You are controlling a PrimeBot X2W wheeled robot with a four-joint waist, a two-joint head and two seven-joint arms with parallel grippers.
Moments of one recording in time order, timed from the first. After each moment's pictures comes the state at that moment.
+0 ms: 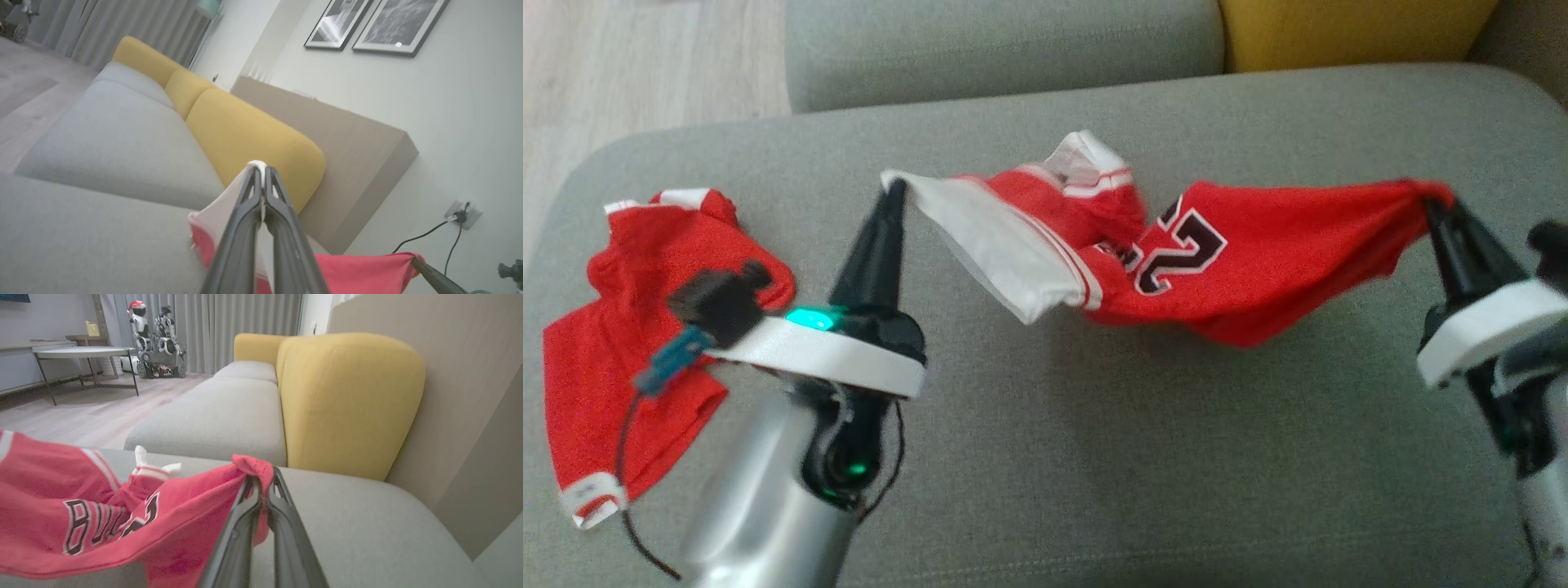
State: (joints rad) left arm -0.33 0.09 -0.37 0.20 -0.77 -0.12 -0.25; right arm -0.26 -0.34 0.09 0.14 0.28 0.12 0.14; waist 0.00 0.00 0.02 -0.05
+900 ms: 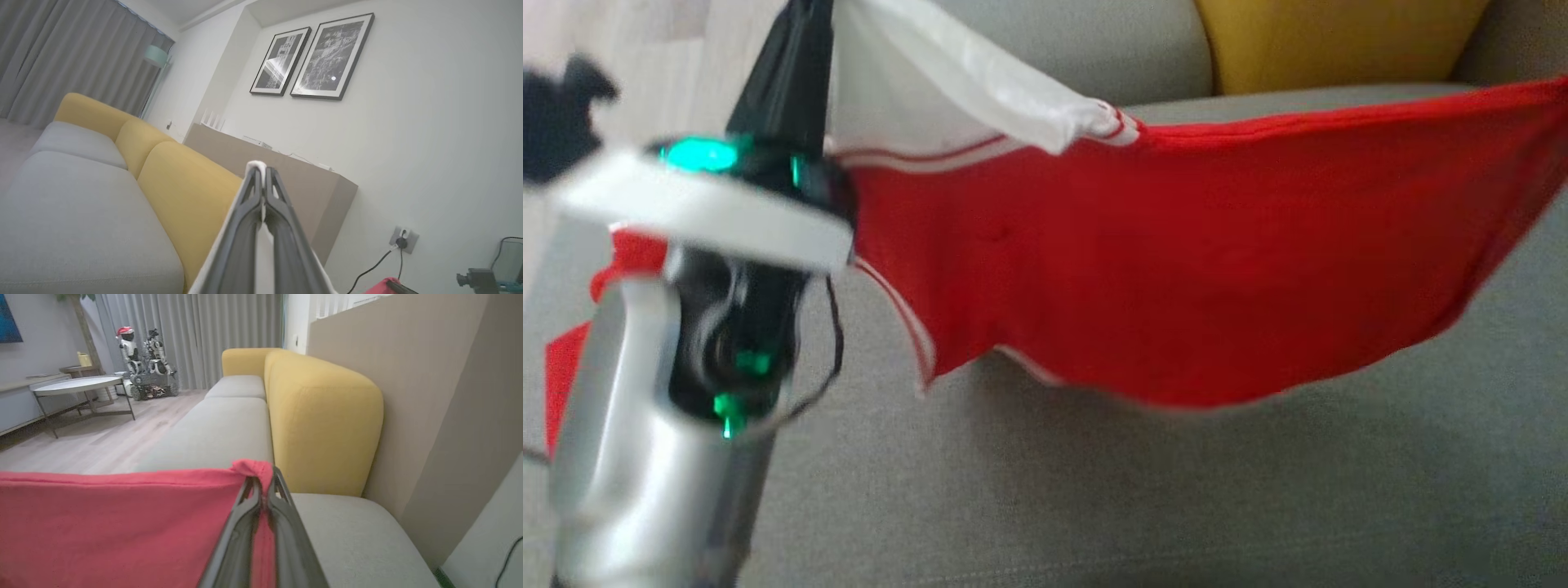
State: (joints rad) left arm -0.51 0.18 -0.29 -0.27 -0.88 0.12 0.09; right arm -0.32 -0.40 -0.16 -0.25 0.48 0.12 0.71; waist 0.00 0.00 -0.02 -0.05
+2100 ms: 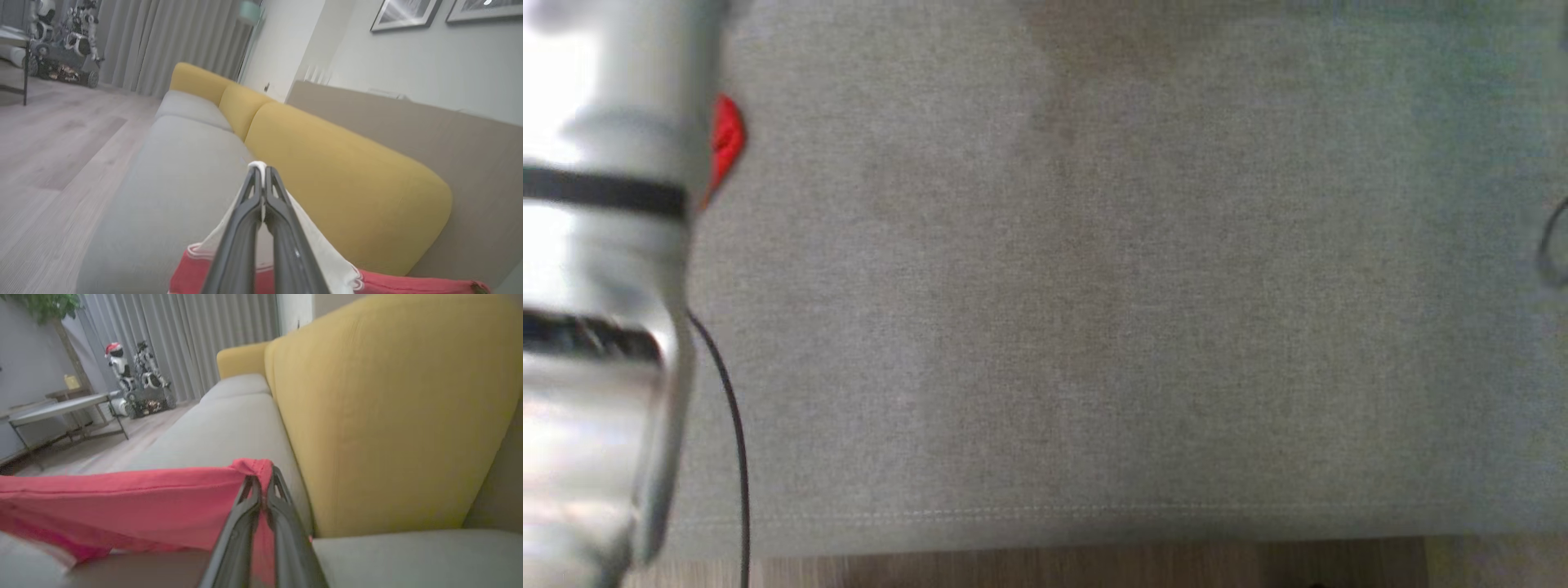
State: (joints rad) left arm -1.44 0.09 -0.35 0.87 -0.71 -0.12 -0.22; right arm -1.31 -0.31 0.21 1.02 0.45 0.12 -0.20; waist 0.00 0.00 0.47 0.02
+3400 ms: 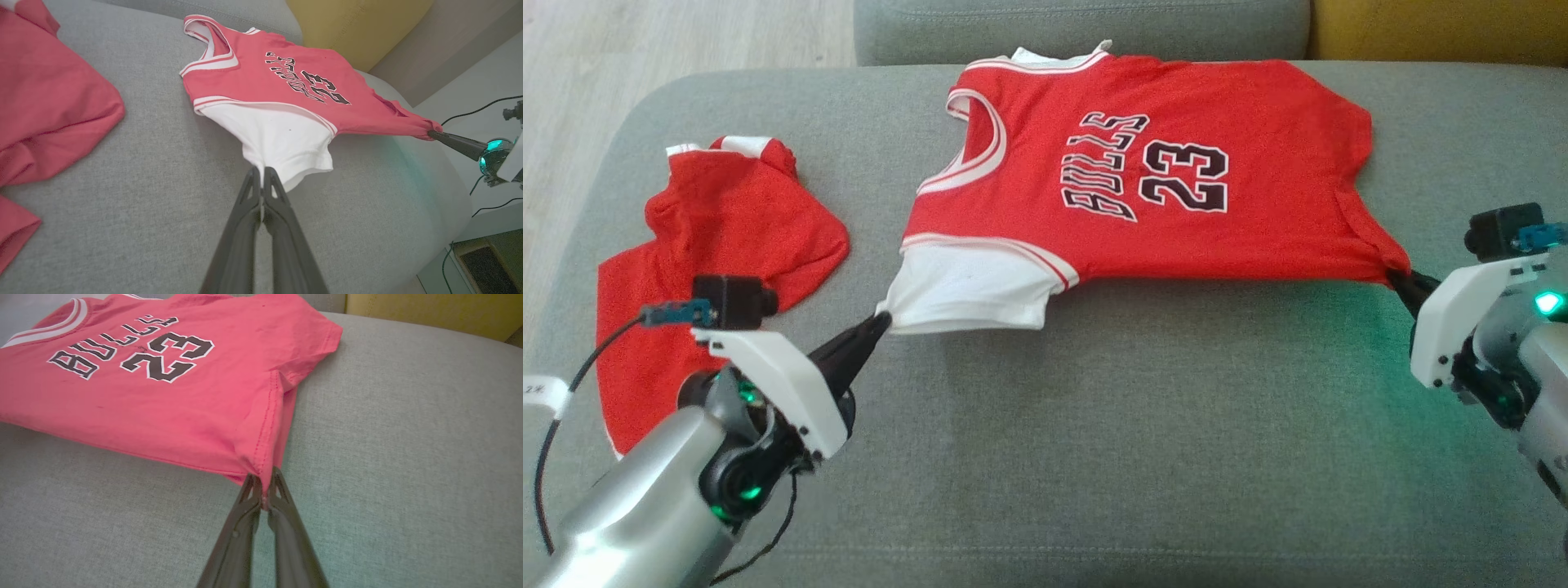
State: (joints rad) left arm -0.47 0.50 -0.79 0.37 -1.12 -0.12 0.09; right arm -0.70 -0.55 0.88 0.87 0.92 0.12 0.16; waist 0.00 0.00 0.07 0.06
